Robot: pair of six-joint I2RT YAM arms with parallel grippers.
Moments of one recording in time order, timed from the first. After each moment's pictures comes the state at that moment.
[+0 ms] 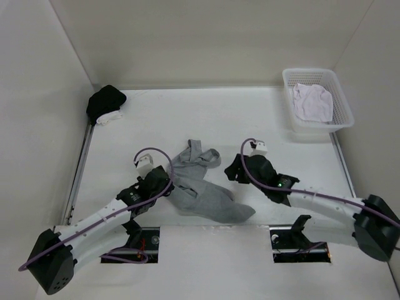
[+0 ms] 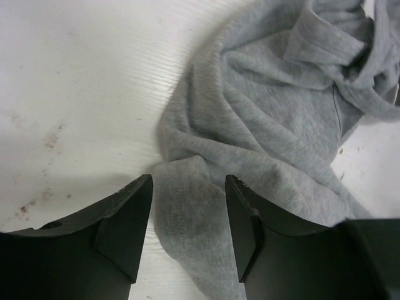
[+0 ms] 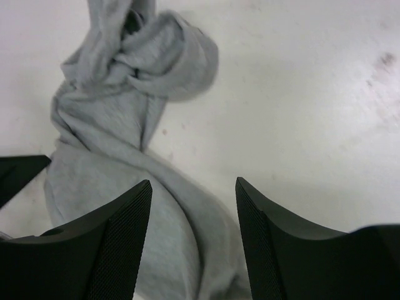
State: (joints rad) left arm -0.71 0.82 0.34 -0.34 -0.44 -0.96; right arm 0.88 1.04 0.50 -0.05 0.33 0.84
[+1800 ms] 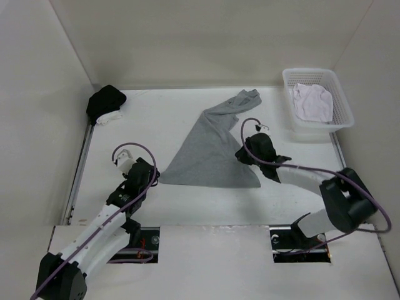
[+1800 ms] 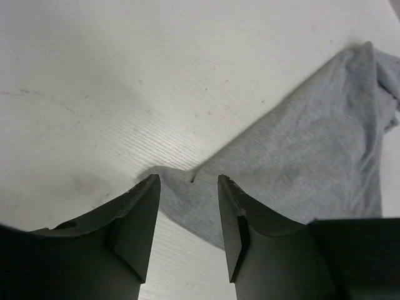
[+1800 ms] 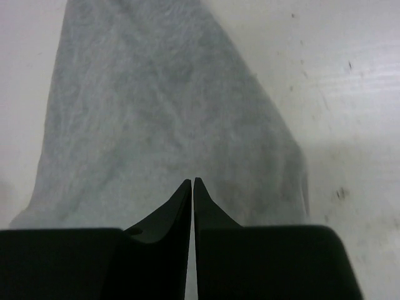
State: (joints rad) left arm -0.43 0.67 0.30 -0.24 -0.47 -0.97; right arm 0.52 1.52 0.72 0.16 0.10 0.73
